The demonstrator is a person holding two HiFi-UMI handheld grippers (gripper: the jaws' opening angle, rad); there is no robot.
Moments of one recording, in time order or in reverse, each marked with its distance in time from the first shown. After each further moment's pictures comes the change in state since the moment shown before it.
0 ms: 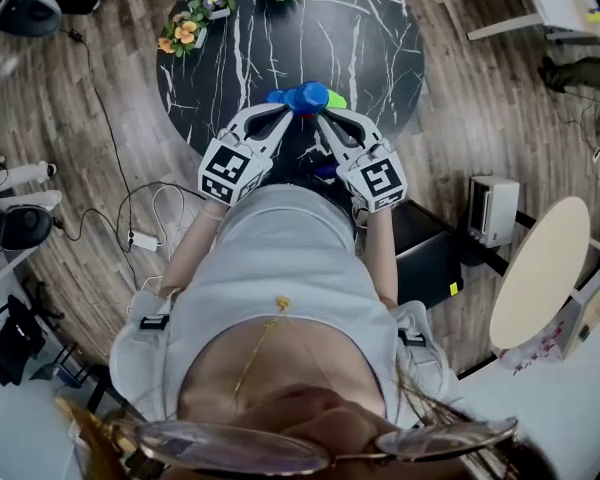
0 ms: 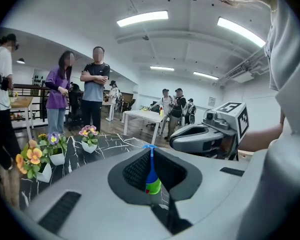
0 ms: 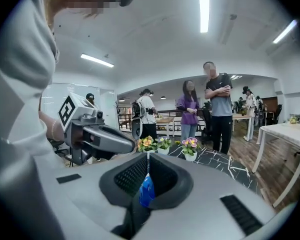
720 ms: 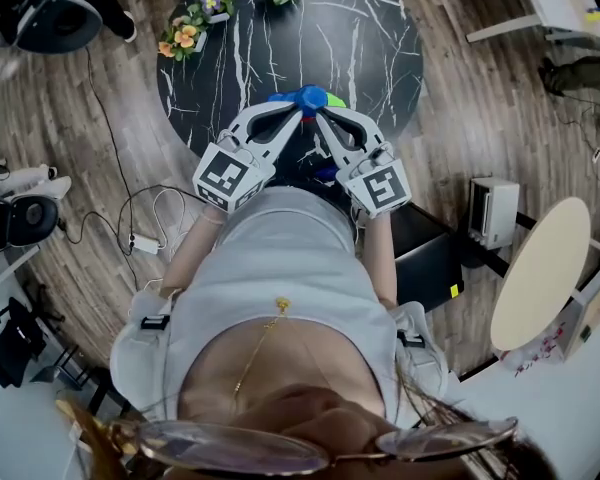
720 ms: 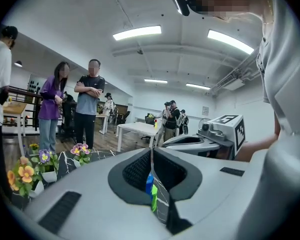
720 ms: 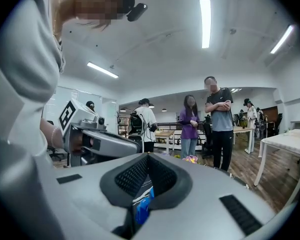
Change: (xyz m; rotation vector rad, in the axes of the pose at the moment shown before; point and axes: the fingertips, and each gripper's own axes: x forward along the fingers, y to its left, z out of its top) left arm -0.006 -0.019 0.052 0.038 -0.146 -0.061; right arm -0.008 0.004 0.050 -0.026 -0.149 -0.011
